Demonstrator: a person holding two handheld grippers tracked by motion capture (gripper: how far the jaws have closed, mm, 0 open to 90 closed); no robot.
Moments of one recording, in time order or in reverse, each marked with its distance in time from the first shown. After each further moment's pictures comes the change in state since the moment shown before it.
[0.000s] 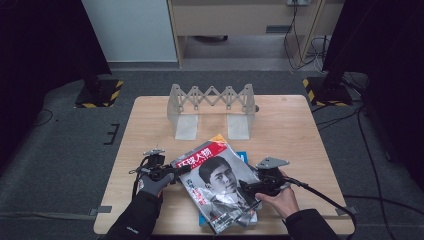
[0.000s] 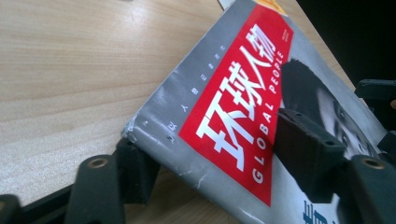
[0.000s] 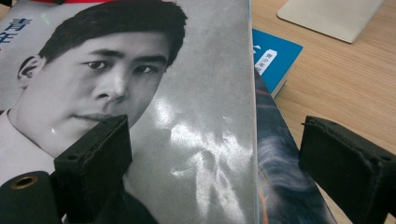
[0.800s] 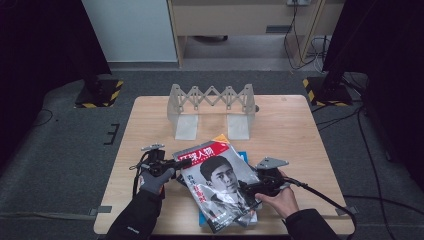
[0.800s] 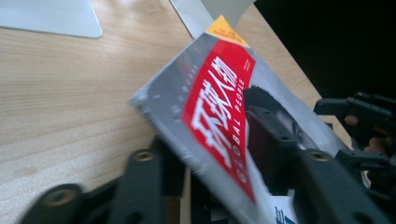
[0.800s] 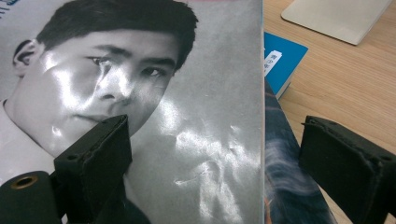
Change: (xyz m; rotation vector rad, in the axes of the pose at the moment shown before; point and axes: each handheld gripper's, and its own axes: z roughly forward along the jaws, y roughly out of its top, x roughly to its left) left arm -0.008 0.016 -0.005 -0.058 -0.095 -0.024; right arm 0.000 -0.001 0.002 -0.005 0.009 -0.018
